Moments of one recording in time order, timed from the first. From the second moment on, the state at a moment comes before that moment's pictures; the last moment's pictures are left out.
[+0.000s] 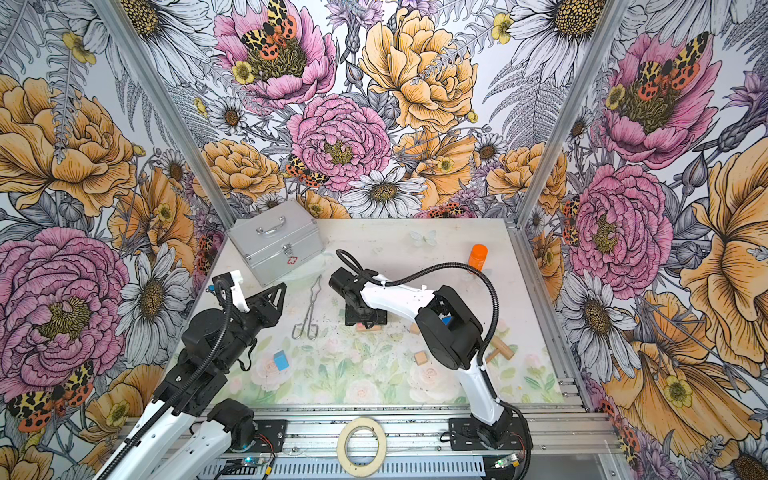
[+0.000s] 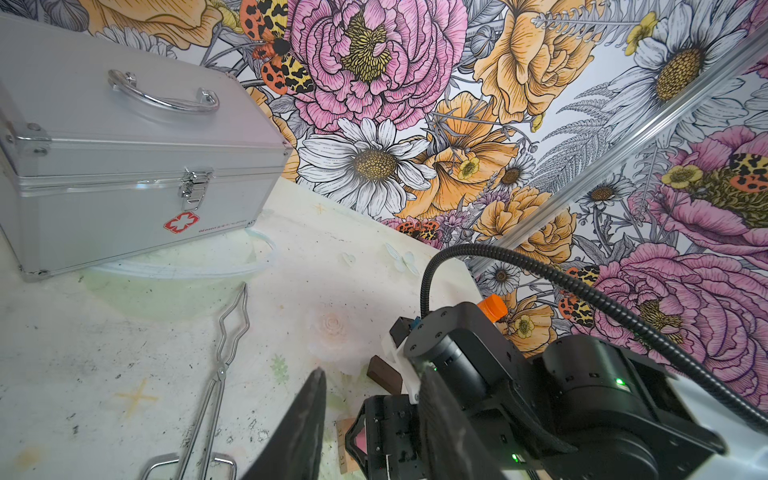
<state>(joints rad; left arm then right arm) -0.42 0.52 0.57 -0.19 -0.08 -0.66 0.84 2.11 1.65 -0.98 0.11 0.82</state>
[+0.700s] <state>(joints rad) -0.59 0.84 0.84 -0.74 -0.32 -0.82 0.79 1.74 1.54 -0.93 0.32 0.67</state>
